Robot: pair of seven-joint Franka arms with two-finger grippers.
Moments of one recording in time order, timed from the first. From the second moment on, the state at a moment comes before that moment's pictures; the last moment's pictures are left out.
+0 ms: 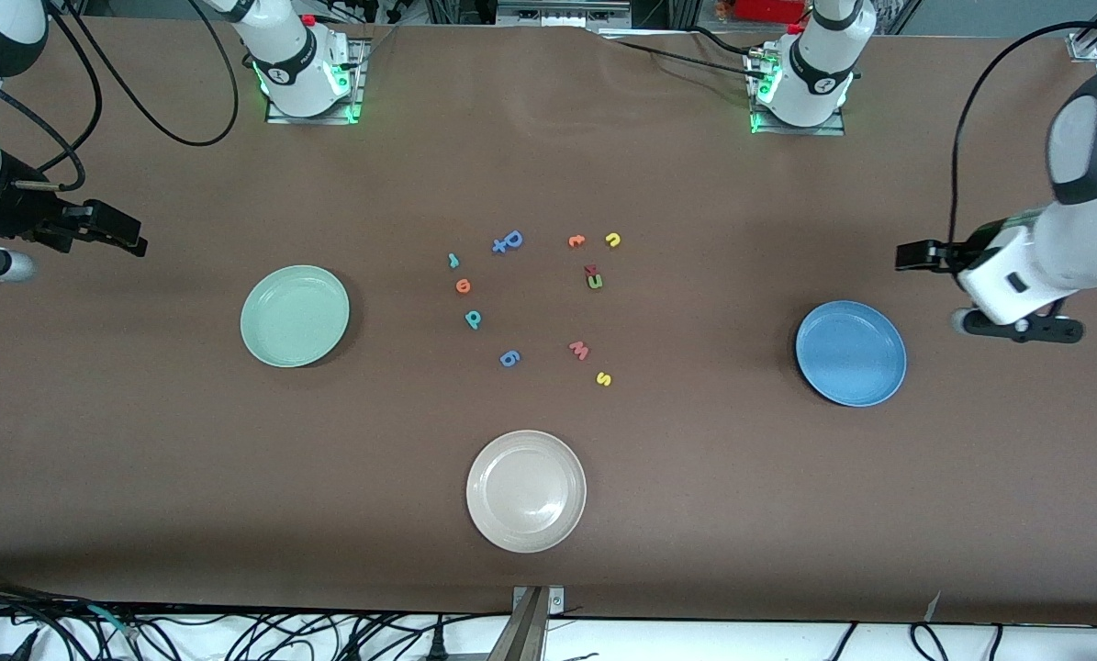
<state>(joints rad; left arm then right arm) -0.15 0.26 0.10 -1.53 -0.01 1.43 0.05 0.12 0.06 -0.13 -1.63 0.02 1.64 0.04</state>
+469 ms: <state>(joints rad) -0.30 0.44 0.08 -1.54 -0.18 1.51 -0.07 0.12 0.06 -0.13 -1.63 0.02 1.64 0.04</state>
